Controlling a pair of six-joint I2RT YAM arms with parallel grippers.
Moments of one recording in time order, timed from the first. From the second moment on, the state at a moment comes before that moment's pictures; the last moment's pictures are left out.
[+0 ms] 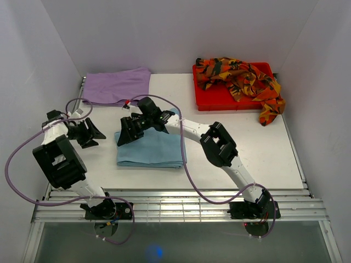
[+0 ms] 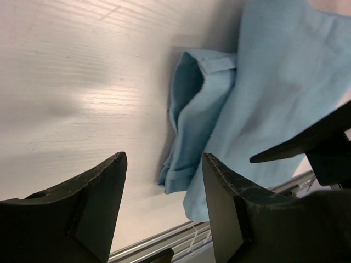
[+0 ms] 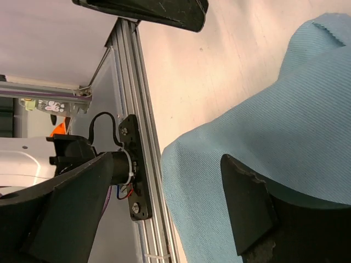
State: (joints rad) left arm 0.55 1.66 1.12 -0.81 0.64 0.06; right arm 0.94 2.40 2.01 -0.13 -0.80 0.59
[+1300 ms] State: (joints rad) left arm 0.15 1.75 1.19 -0.68 0.56 0.01; right arm 0.34 2.10 1.48 -0.47 -0.87 0.13
